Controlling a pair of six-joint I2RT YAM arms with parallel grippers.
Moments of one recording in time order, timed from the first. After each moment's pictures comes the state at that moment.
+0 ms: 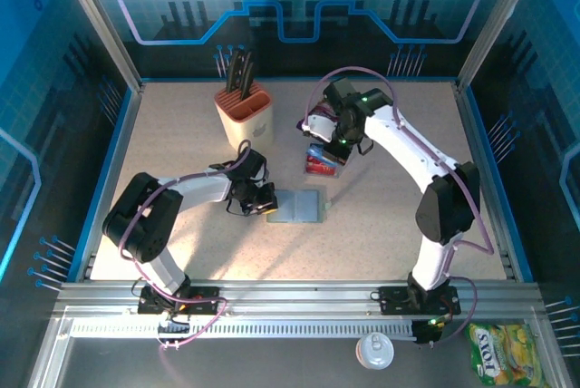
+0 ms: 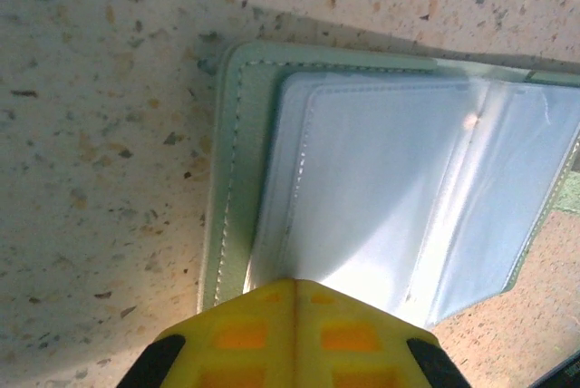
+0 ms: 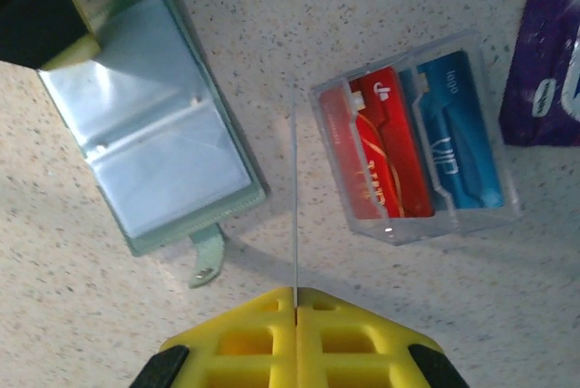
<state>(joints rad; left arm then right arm) -0.48 1.68 0.86 -0.39 0.39 -0.77 0.48 1.84 1.75 -1.20 -0.15 -0.62</state>
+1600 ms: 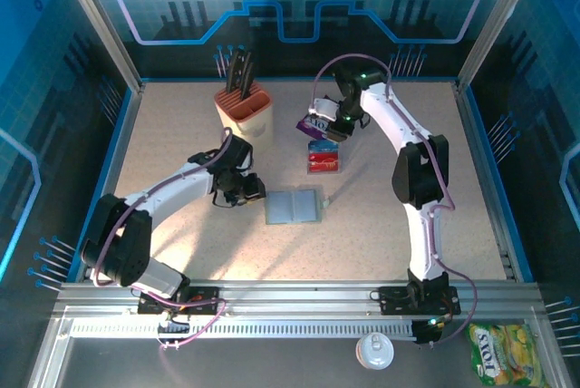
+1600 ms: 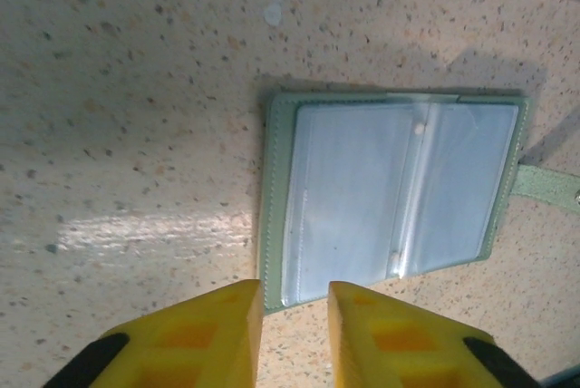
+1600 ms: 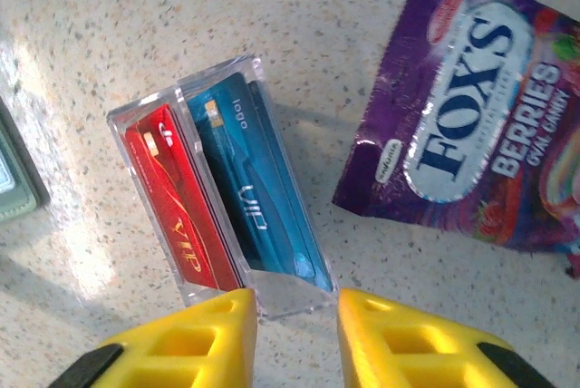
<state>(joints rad) -0.41 1.49 0.95 -0.66 0.28 -0.70 0.33 2.19 2.10 -1.21 -0.18 -0.89</state>
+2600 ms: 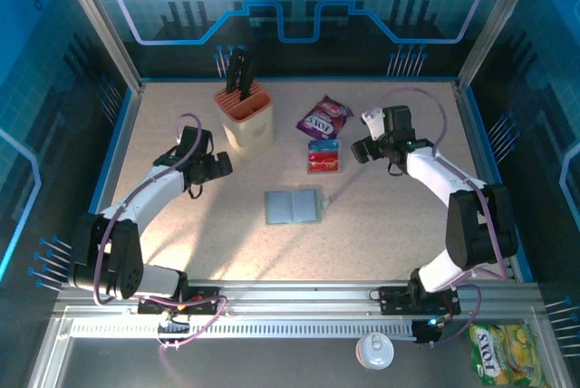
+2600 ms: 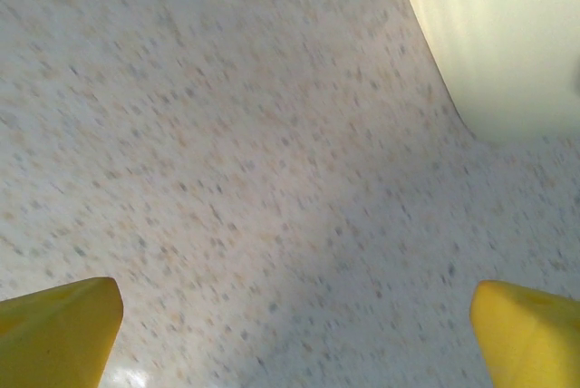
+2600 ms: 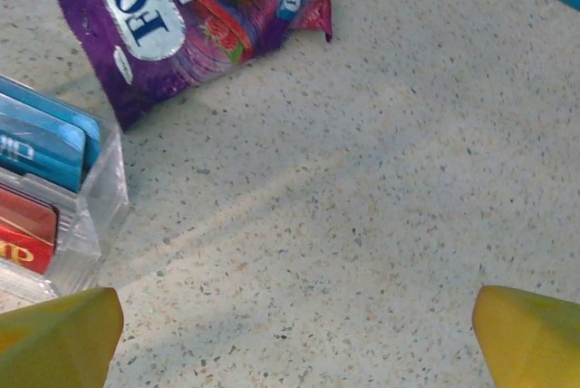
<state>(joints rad) -0.14 1.39 0.87 -0.48 -0.17 -0.48 0.18 1.56 0.99 -0.20 0.02 -0.28</state>
